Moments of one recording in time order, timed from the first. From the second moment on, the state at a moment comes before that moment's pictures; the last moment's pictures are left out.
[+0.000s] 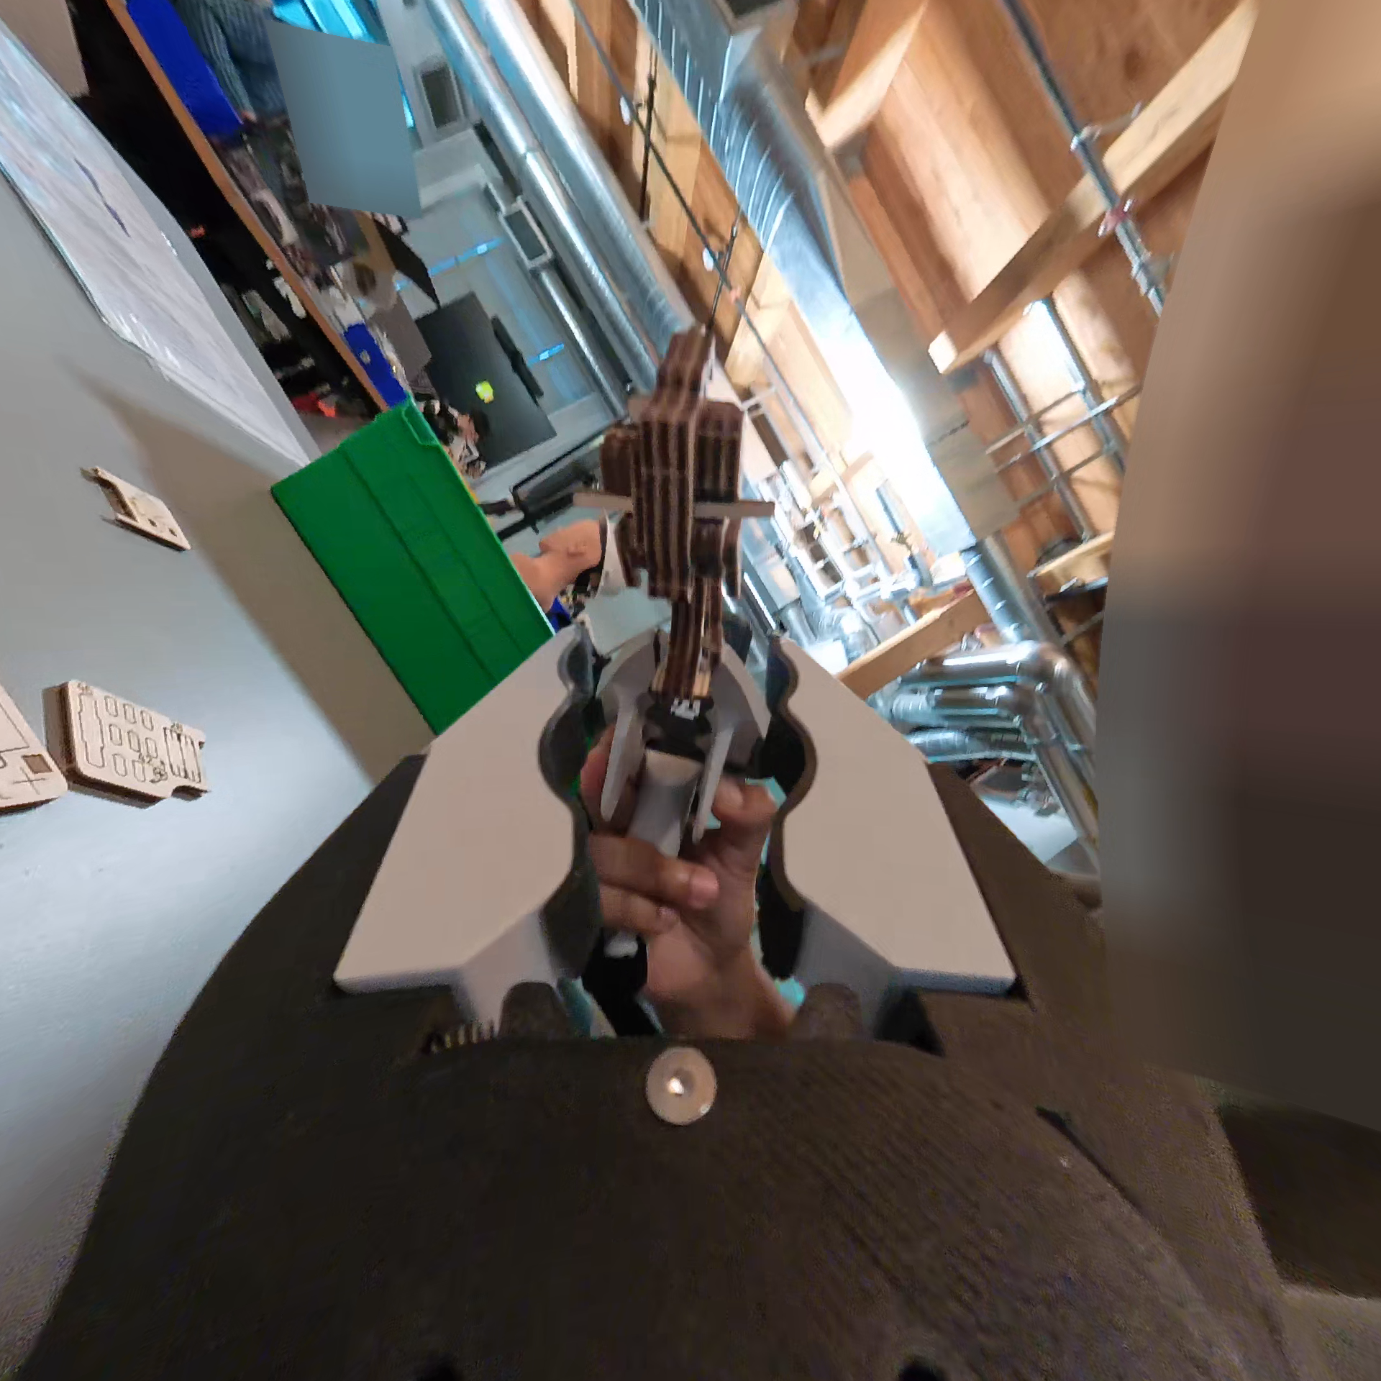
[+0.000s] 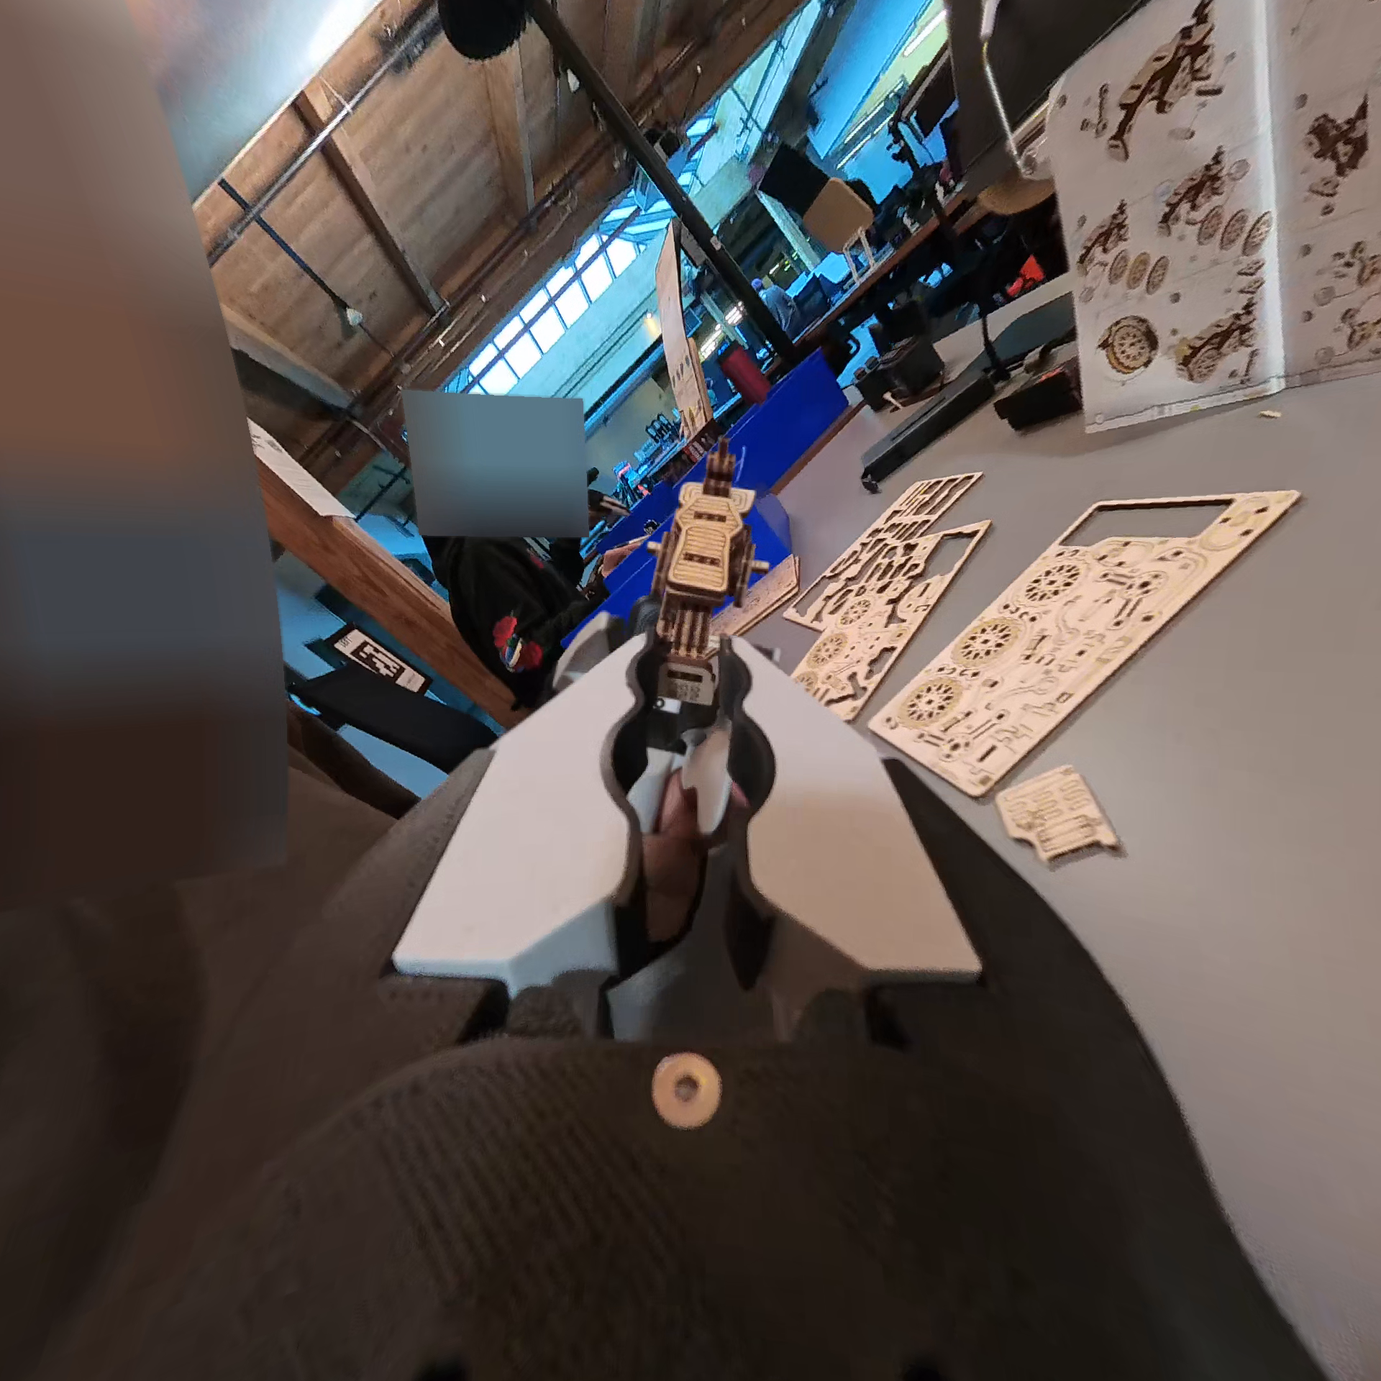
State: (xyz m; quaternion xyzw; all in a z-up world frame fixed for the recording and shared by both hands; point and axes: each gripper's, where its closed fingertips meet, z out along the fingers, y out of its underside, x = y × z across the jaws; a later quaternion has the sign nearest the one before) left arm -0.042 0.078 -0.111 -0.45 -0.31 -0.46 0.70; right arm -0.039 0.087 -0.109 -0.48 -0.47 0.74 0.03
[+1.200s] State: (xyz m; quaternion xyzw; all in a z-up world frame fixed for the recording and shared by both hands) left arm -0.053 0.063 -0.107 -0.40 -0.33 -0.44 0.74; right arm -0.037 0.057 -0.124 -0.49 -0.48 0.73 0.04
